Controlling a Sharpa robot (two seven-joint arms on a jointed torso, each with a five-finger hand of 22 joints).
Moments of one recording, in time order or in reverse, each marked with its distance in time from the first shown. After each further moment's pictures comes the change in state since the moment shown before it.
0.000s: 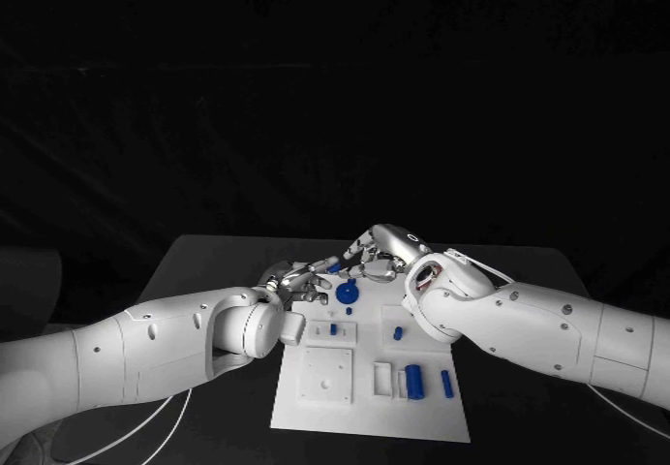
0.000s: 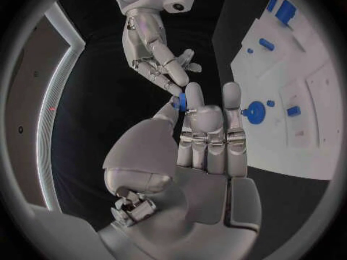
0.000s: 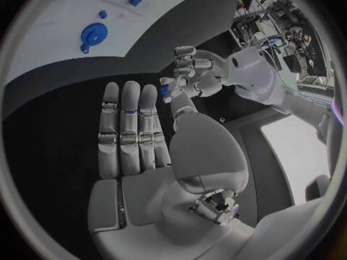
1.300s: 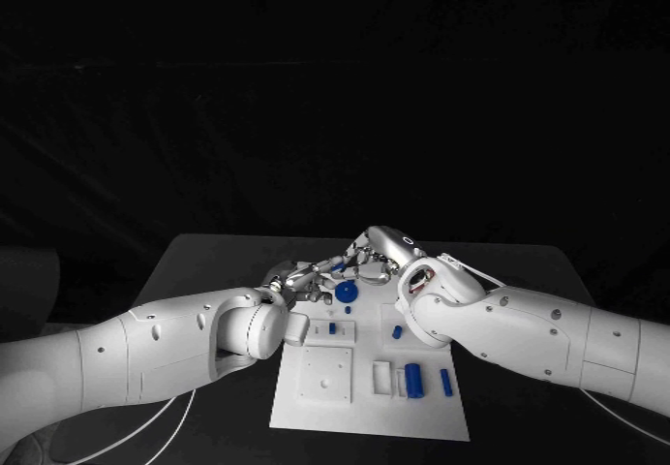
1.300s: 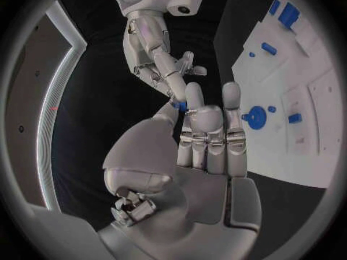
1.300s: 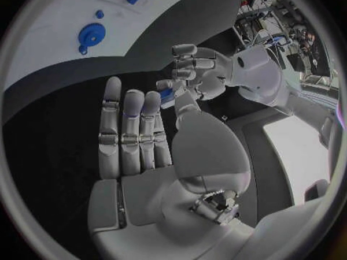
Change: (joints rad) left arm -0.001 0.012 -0.001 0.004 0.003 0.000 0.015; left_hand 0.002 -0.004 0.000 0.000 0.004 0.000 0.000 -0.002 -0.004 -0.001 -0.001 0.004 -0.002 0.000 -0.004 0.000 0.001 0.000 0.004 -0.003 0.000 0.000; right arm -0.015 0.025 0.000 -0.003 -0.019 -0.045 -0.042; right_hand -0.010 -0.045 0.008 0.091 -0.046 0.091 -0.033 0.000 0.113 -0.058 -0.011 0.245 0.132 -0.049 -0.022 0.296 0.060 0.000 0.078 -0.028 0.025 0.062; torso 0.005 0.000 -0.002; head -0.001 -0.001
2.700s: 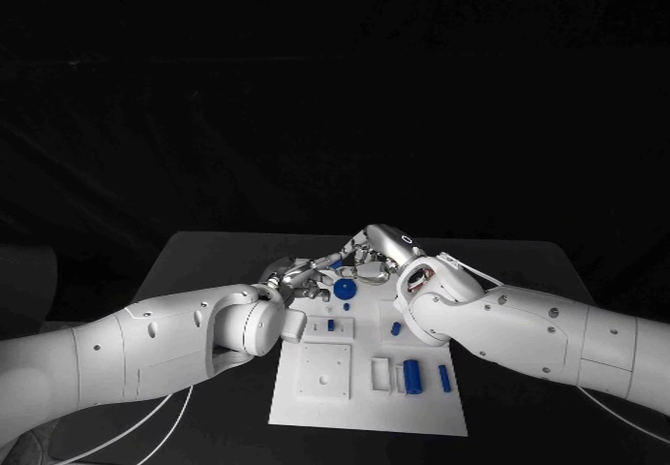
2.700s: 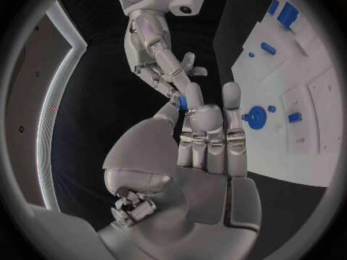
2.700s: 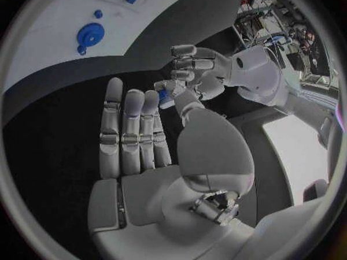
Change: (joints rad) left arm 0.002 -0.006 0.000 -0.001 -0.011 0.013 -0.004; left_hand 0.012 -0.004 -0.007 -0.007 0.012 -0.003 0.003 0.004 -0.010 0.002 -0.001 -0.008 -0.009 -0.003 -0.002 -0.008 -0.004 0.000 0.000 0.000 0.000 0.001; right arm -0.006 -0.001 -0.003 -0.001 0.007 -0.019 0.019; right_hand -0.027 -0.013 0.300 -0.129 0.229 -0.049 0.029 0.001 -0.047 -0.020 0.002 -0.031 -0.036 -0.029 0.003 0.010 -0.021 0.000 -0.046 -0.002 0.029 0.083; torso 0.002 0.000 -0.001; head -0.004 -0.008
